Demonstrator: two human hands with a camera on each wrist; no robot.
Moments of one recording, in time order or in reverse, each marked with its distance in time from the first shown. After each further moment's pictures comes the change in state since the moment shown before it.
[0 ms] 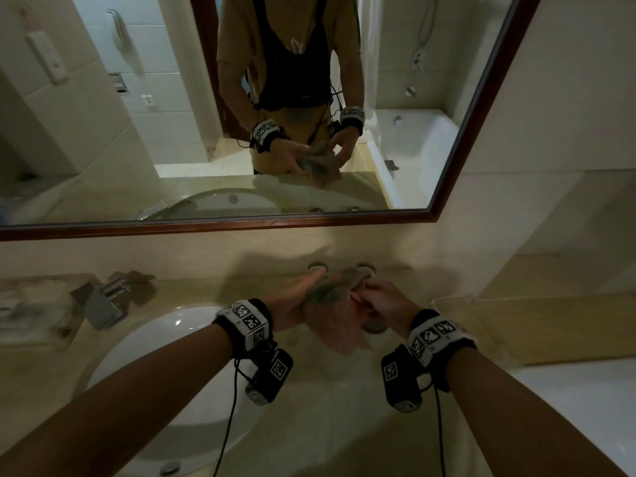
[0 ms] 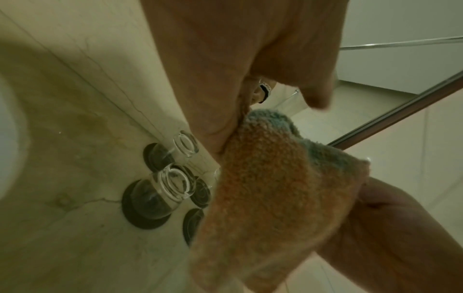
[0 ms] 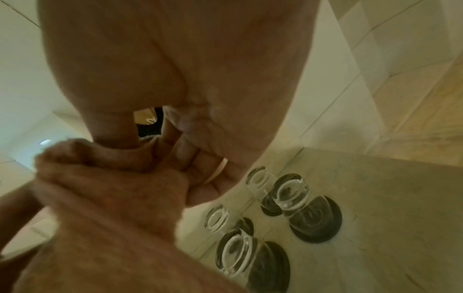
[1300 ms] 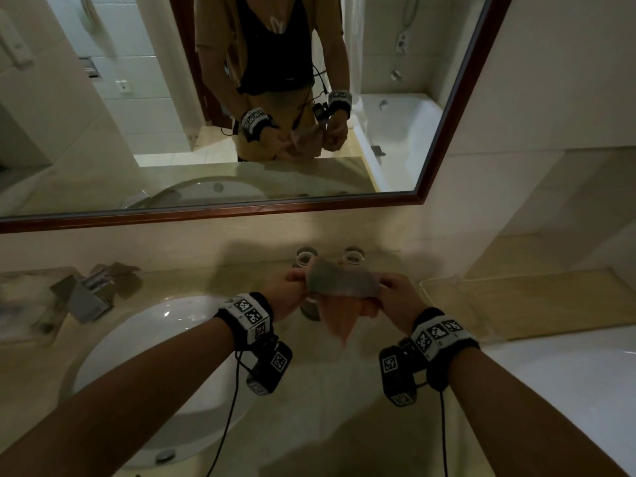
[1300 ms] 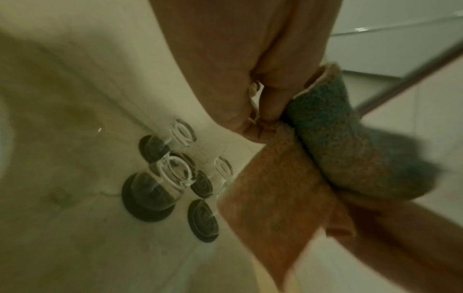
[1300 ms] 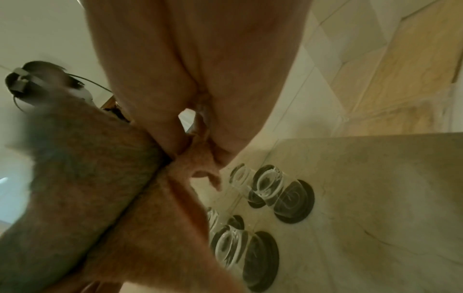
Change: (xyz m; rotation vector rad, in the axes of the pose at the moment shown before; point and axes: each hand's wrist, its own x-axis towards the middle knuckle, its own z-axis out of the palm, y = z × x) left_hand 0.011 -0.026 0.002 0.156 0.167 0.176; right_hand 0.002 0.054 -0.030 -0.011 0.209 -0.188
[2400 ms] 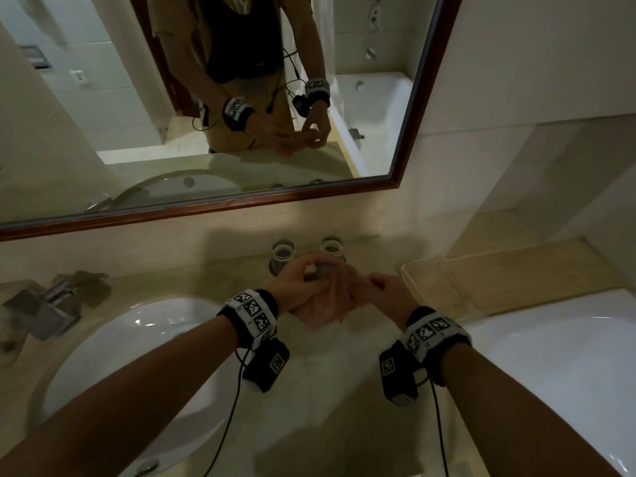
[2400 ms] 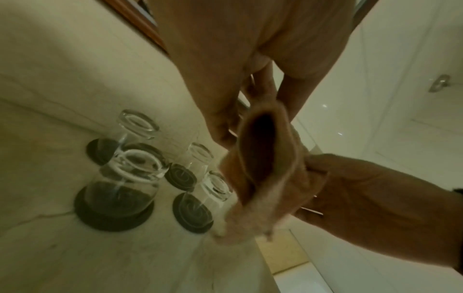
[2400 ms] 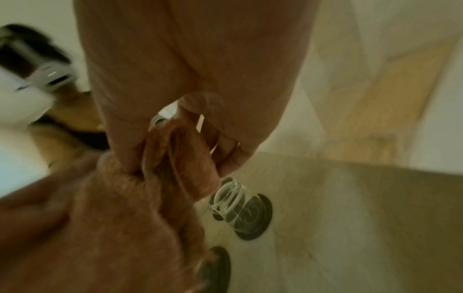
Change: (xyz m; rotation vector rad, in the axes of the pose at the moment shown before) left_hand 0.020 0.001 0.043 0.334 -0.205 0.340; right_hand 0.003 0.031 -0.041 -0.251 0.024 0.071
